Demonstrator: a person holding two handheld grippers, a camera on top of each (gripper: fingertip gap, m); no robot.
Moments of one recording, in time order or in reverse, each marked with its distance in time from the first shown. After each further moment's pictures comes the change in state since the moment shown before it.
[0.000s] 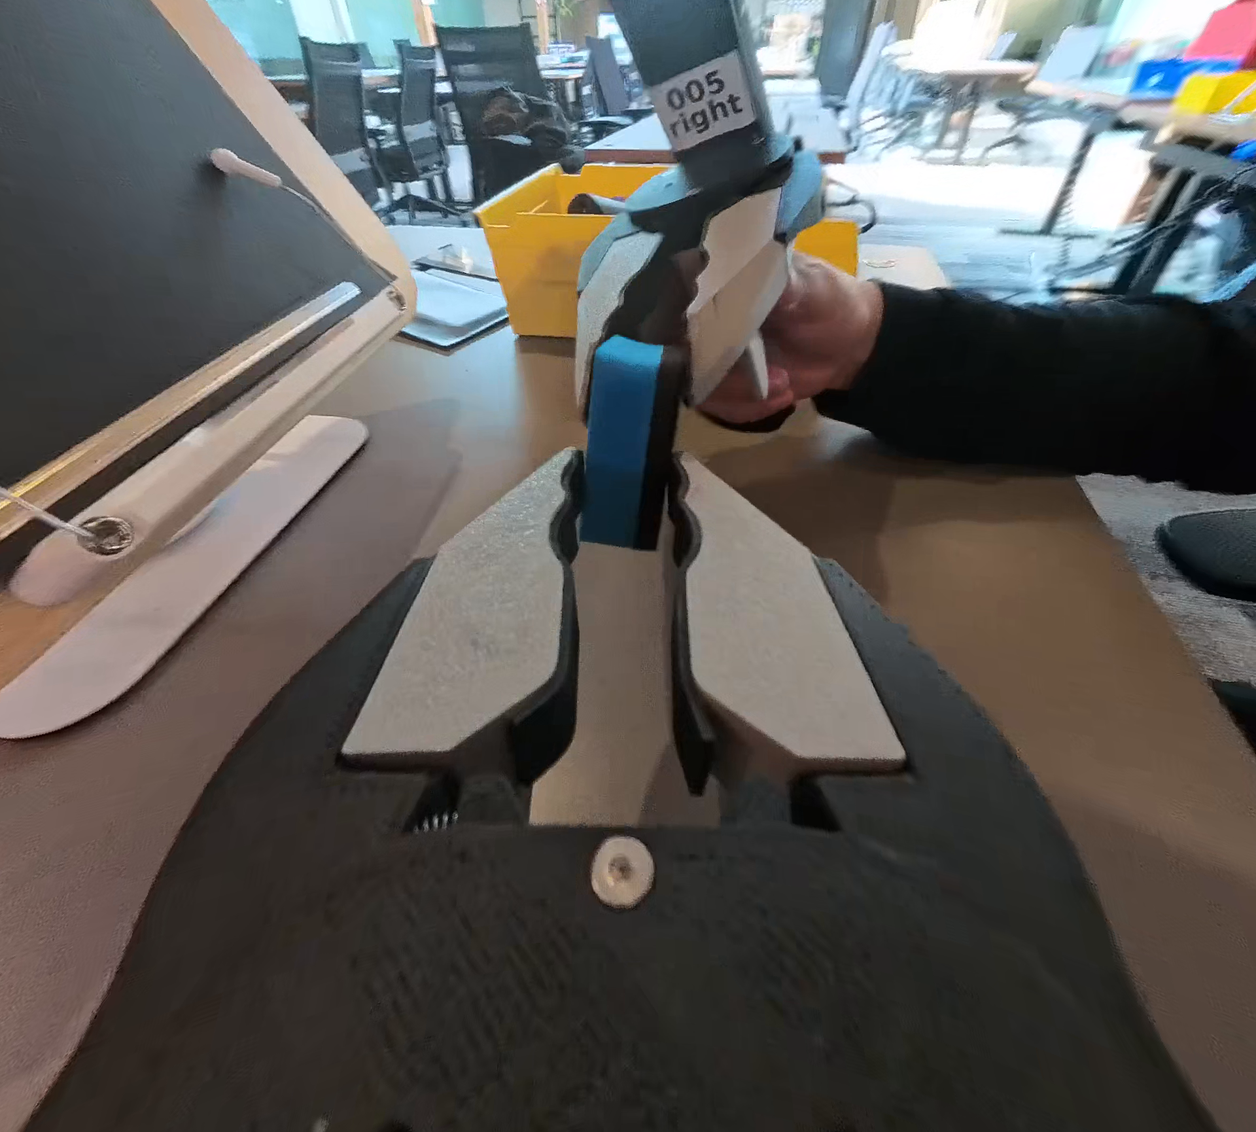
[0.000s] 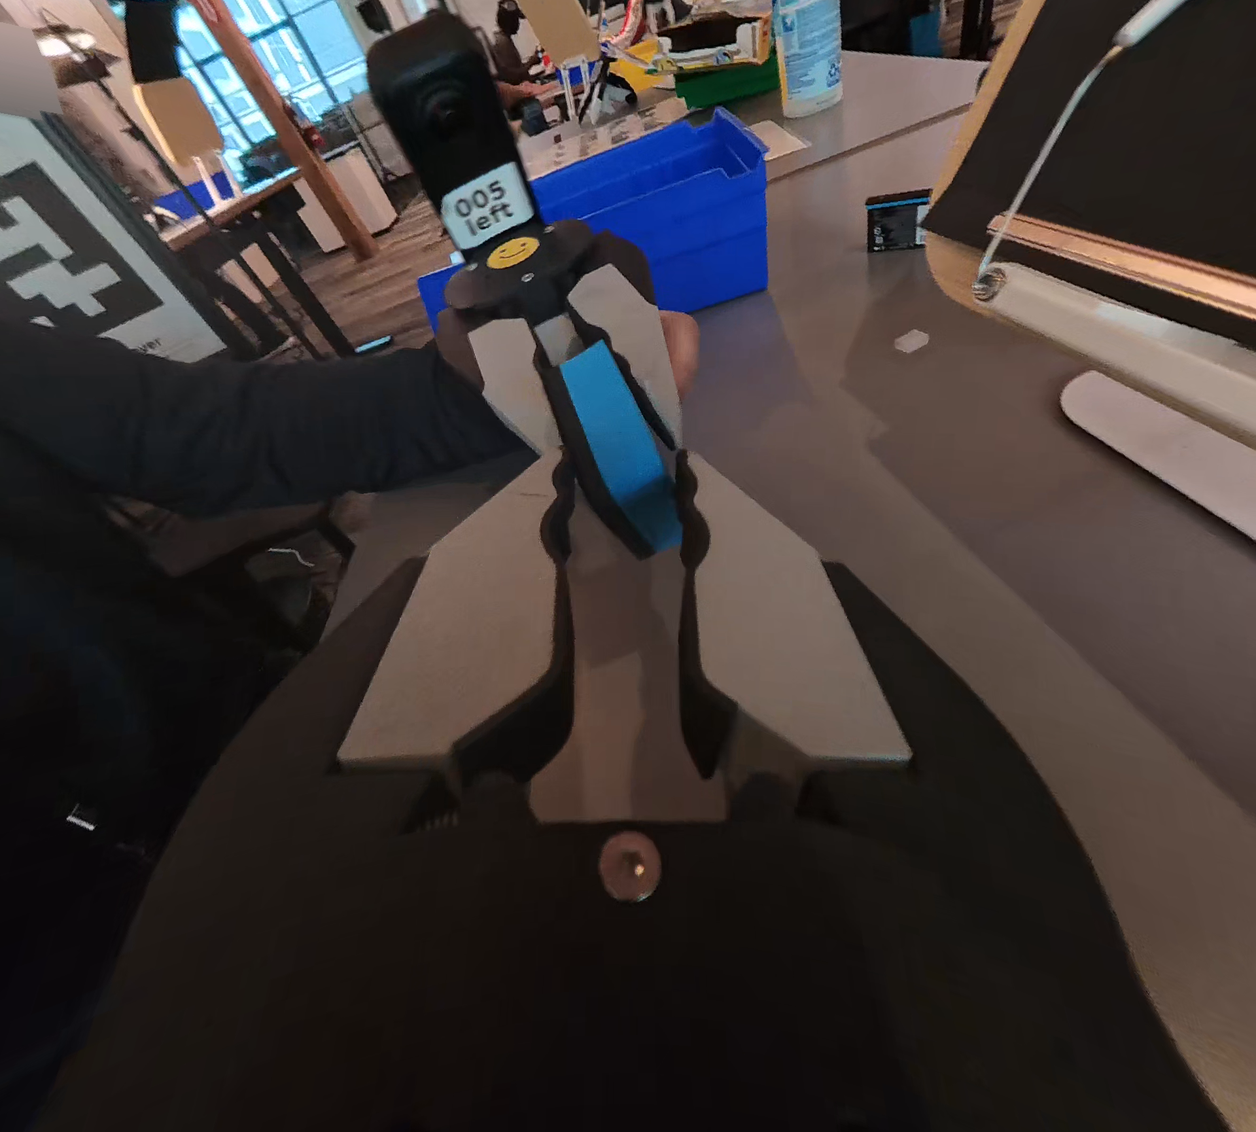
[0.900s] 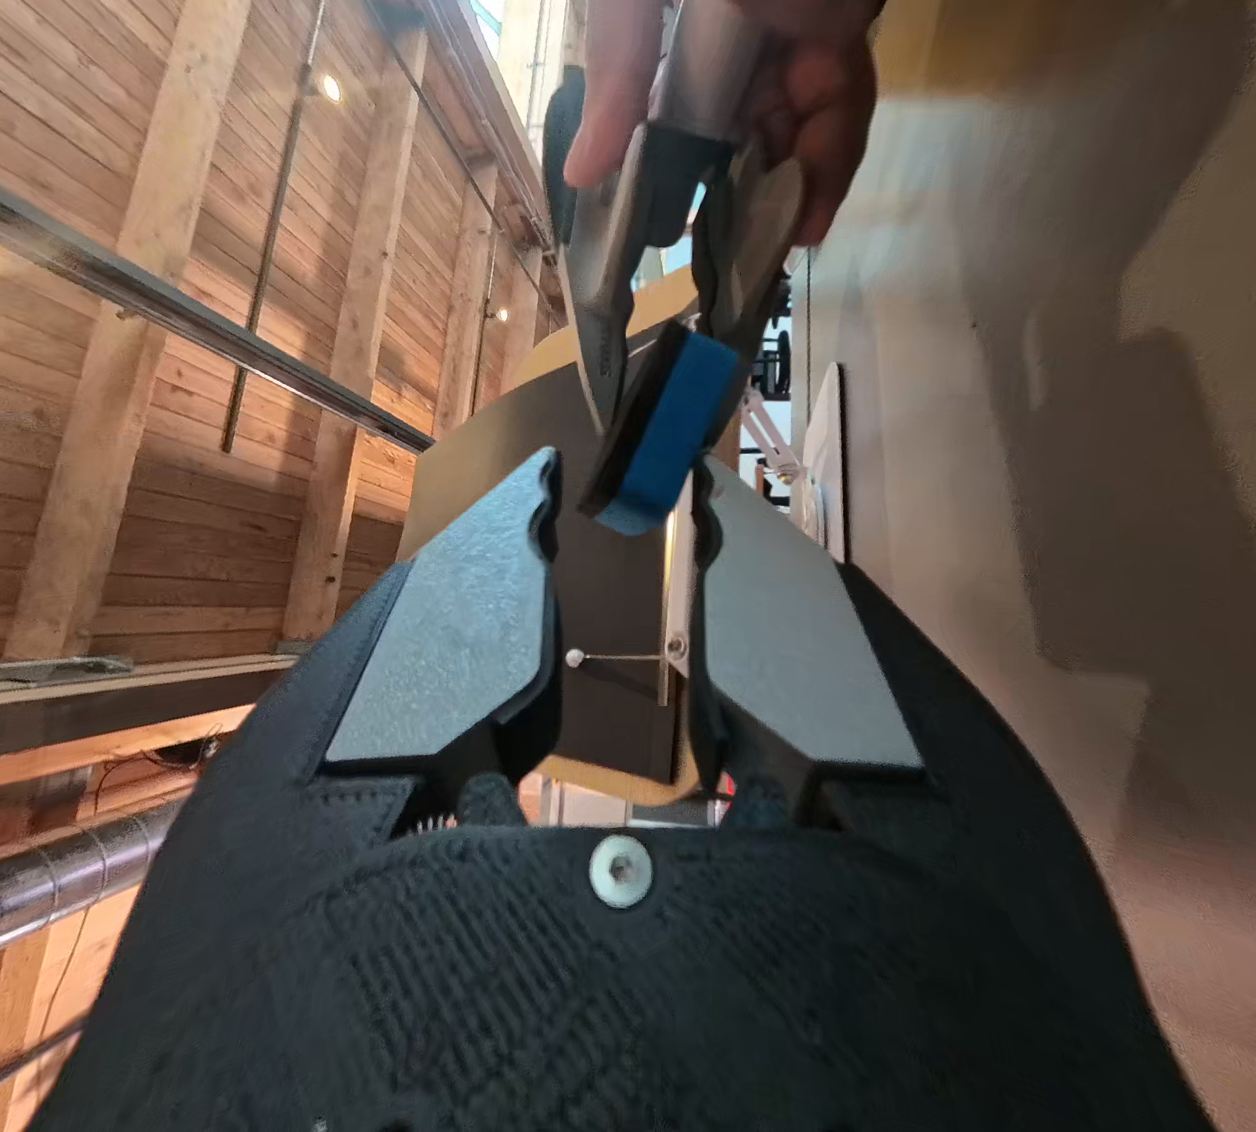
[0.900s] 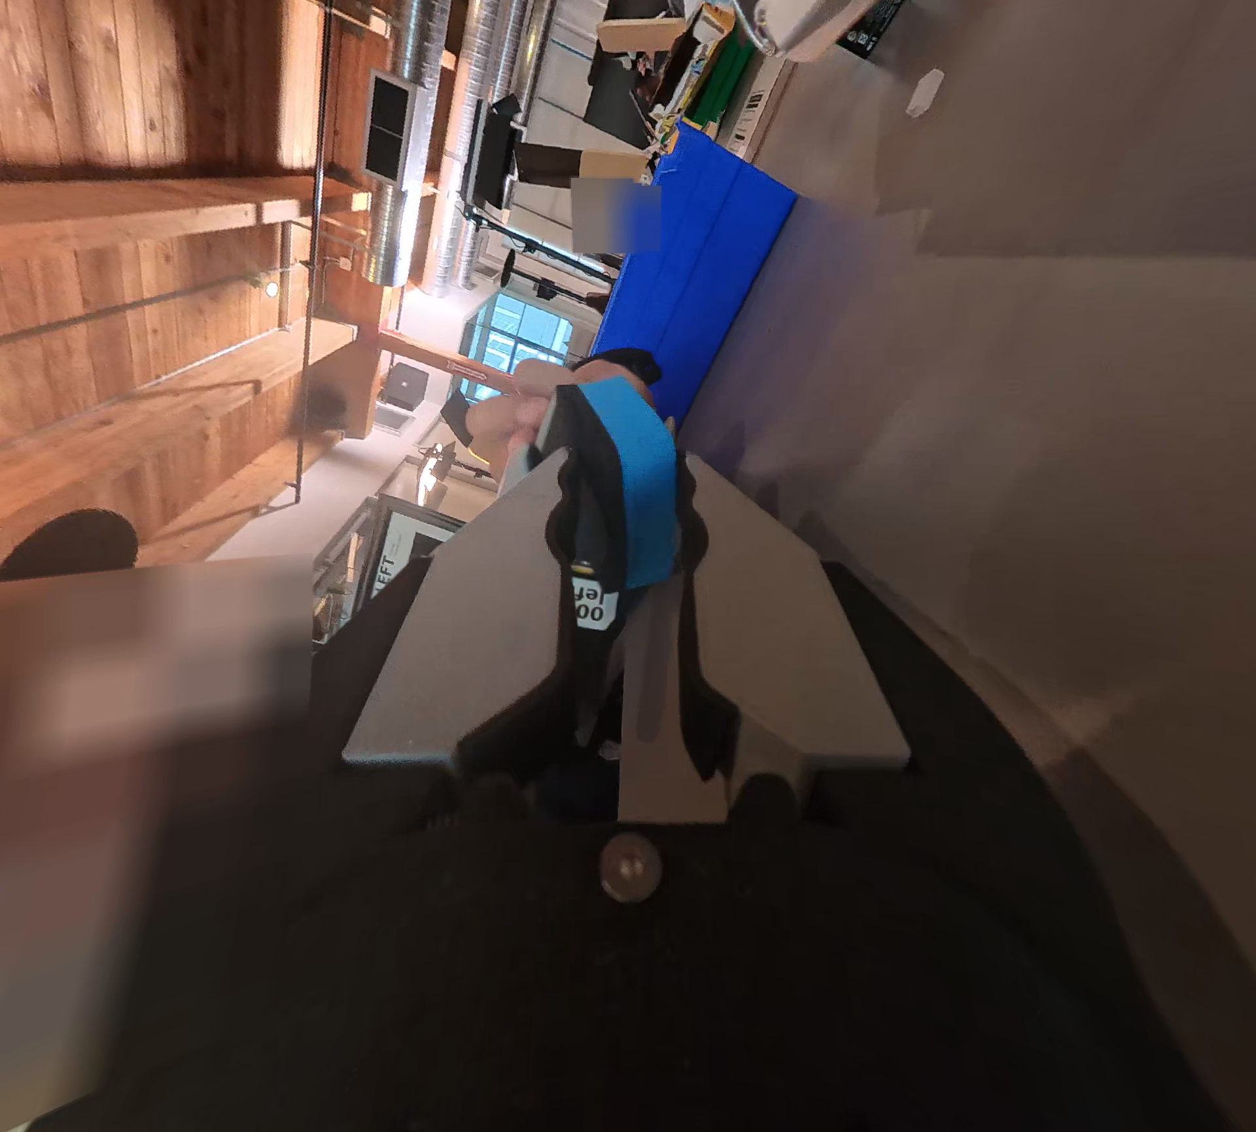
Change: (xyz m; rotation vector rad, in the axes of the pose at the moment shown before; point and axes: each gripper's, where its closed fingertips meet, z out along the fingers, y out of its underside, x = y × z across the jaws) left arm -0.016 0.006 0.013 -0.230 -0.654 1.595; right arm 0.034 0.014 -0.003 0.126 -0.190 0.871
